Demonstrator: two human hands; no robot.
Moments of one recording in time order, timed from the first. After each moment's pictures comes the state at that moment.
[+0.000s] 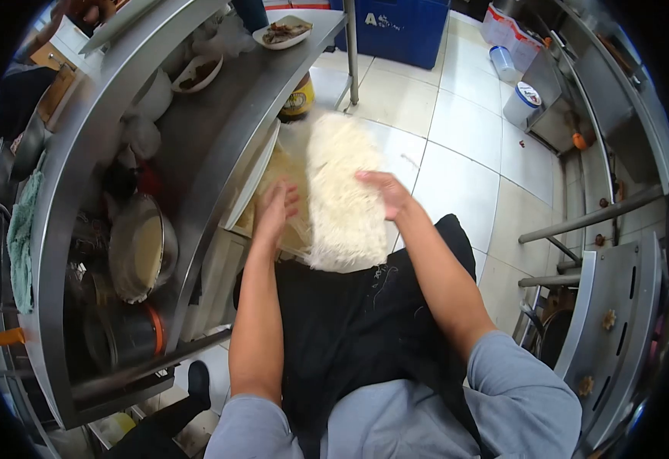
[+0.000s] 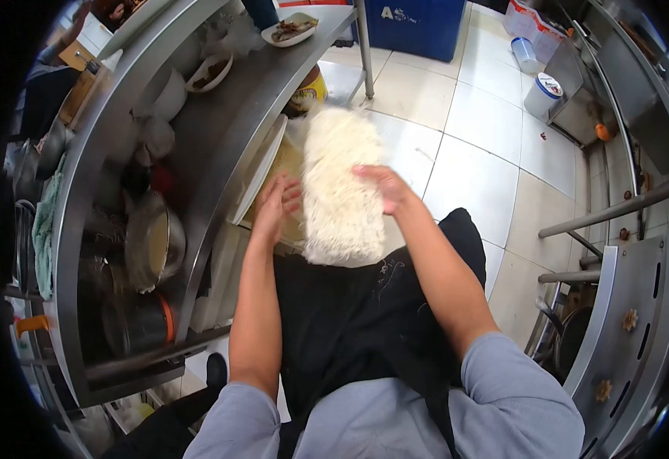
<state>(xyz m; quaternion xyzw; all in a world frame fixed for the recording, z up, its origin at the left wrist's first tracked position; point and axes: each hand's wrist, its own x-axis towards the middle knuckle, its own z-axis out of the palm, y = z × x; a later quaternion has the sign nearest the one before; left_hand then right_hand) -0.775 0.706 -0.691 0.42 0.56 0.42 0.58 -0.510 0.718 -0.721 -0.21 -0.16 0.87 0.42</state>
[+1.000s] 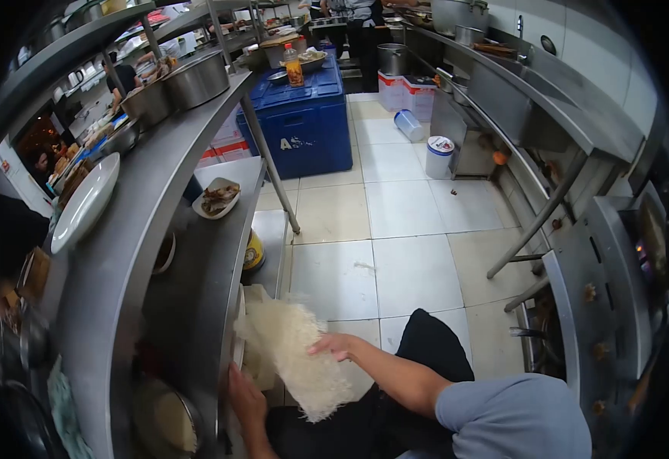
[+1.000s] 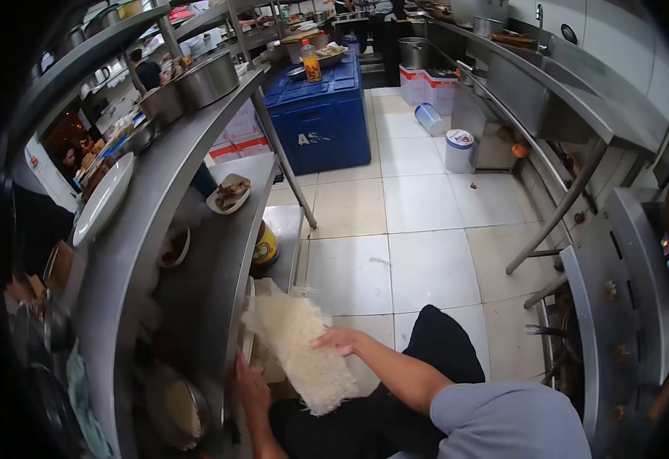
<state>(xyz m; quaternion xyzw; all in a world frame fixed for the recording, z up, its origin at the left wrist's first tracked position) -0.860 0.667 -0.696 0.75 0.60 0.28 0.10 -0.573 0.713 -0.804 -0.20 -0.21 0.90 0.33</state>
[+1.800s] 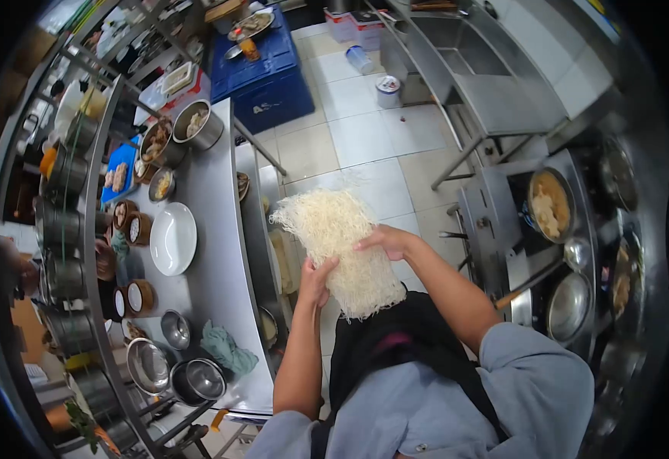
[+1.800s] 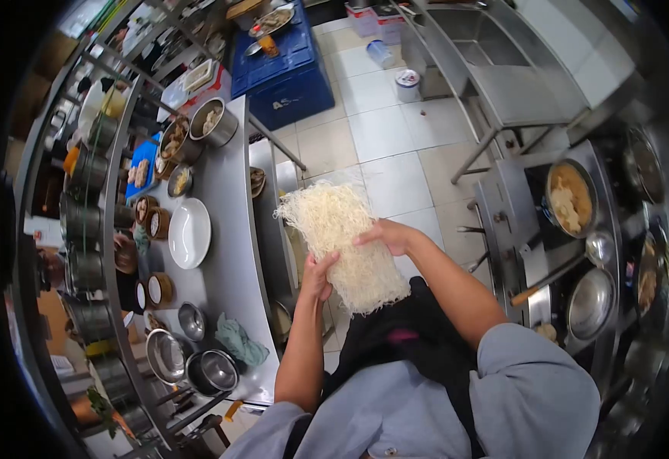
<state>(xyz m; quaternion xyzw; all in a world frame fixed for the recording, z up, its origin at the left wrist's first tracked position) -0.650 0.619 -0.209 0.35 0.36 0.22 0.84 -0.421 0.551 -0.205 -0.37 -0.18 0.79 0.45</state>
